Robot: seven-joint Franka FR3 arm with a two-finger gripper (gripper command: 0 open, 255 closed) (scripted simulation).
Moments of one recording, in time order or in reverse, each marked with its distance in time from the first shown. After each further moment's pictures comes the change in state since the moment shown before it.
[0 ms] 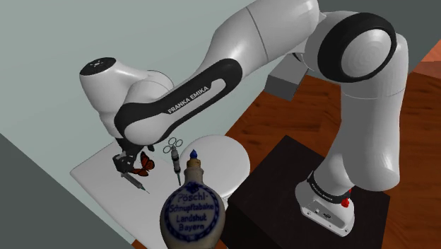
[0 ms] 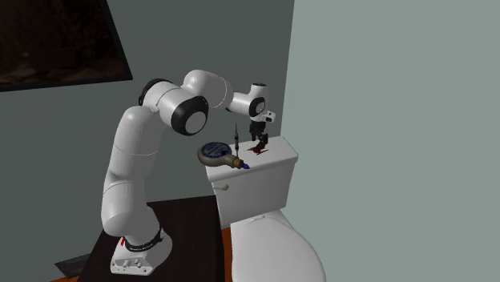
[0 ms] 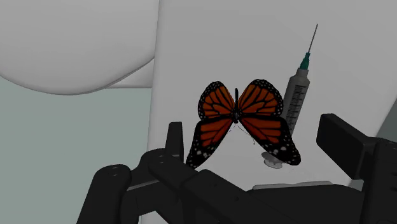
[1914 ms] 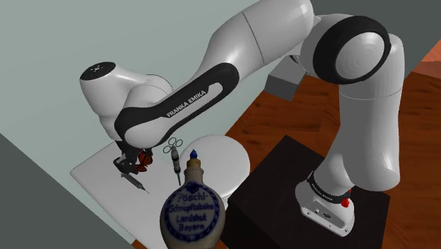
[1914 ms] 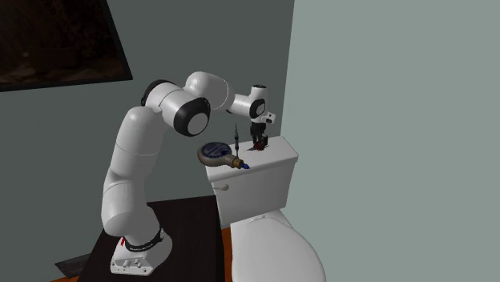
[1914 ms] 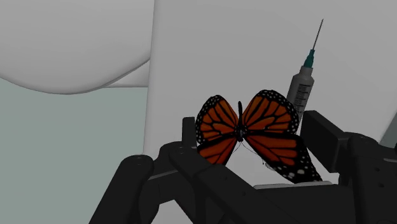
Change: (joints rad) arm 0.007 0.023 -0.005 0.009 -0.011 0.014 0.006
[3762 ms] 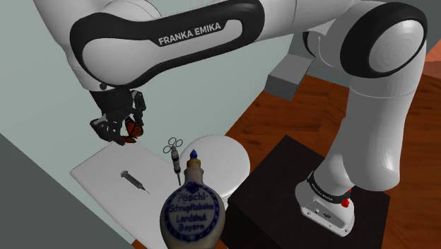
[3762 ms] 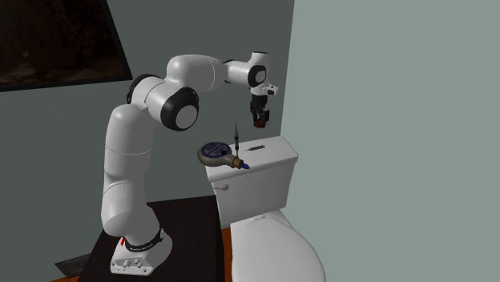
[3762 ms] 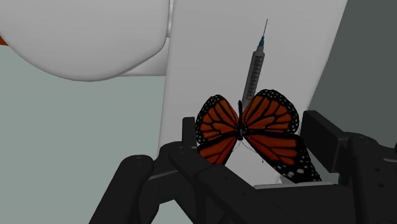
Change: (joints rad) arm -0.007 -0.114 0.032 0.218 0.064 -0.321 -0.050
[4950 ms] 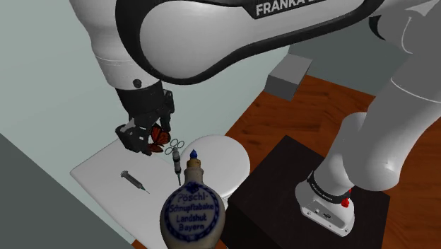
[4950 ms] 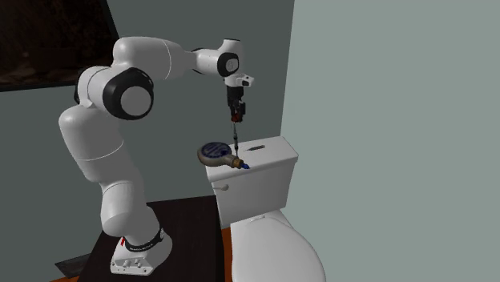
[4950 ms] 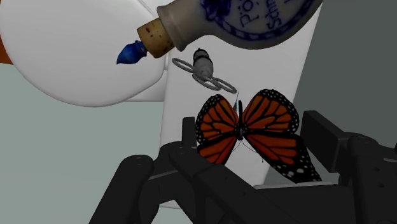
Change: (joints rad) arm -0.019 -0.362 0.051 -0.319 0.156 -0.010 0.021
